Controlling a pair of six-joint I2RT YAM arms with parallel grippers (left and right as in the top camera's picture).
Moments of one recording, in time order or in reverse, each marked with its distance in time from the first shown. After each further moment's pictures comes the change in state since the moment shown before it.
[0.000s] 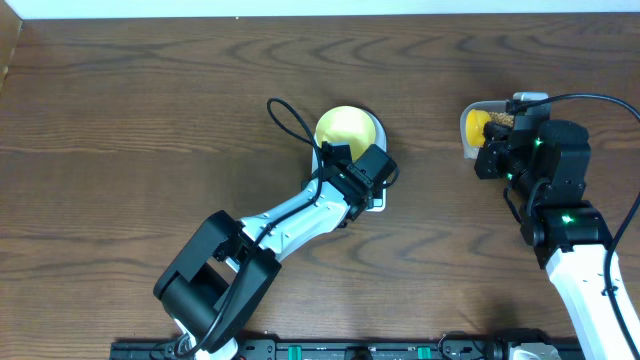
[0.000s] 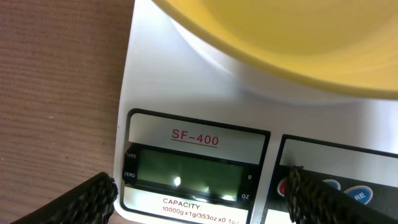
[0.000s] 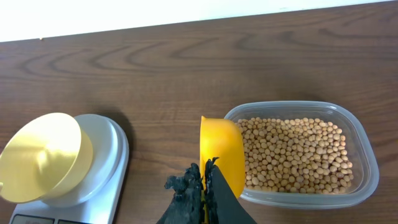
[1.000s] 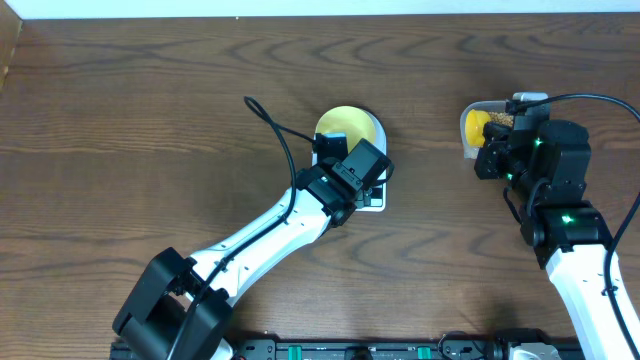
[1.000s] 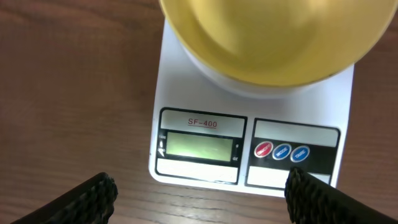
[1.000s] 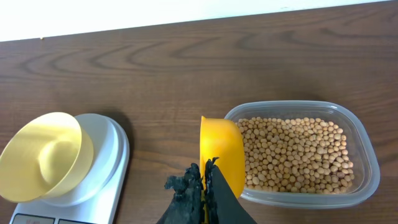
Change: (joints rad) left arm 0.000 -0.195 0.000 -0.091 0.004 0.073; right arm 0.000 0.000 0.000 -0.001 -0.002 0.000
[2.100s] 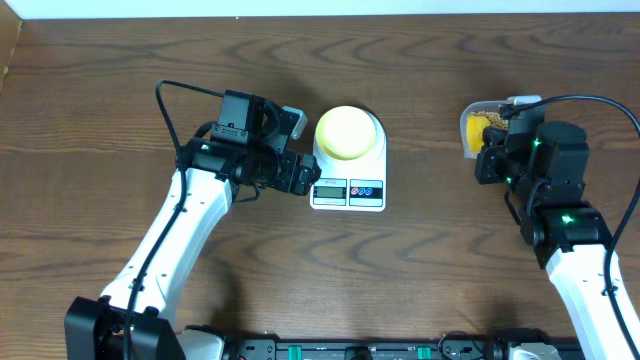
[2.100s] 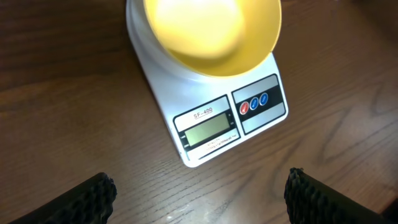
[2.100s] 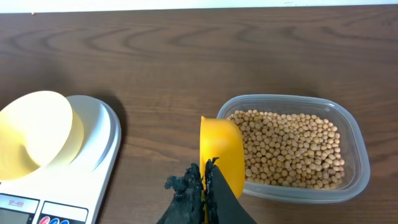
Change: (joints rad) left arm 0.504 -0.179 0.000 -0.084 0.737 0.803; right arm 0.000 0.000 0.000 -0.041 0.000 -0.089
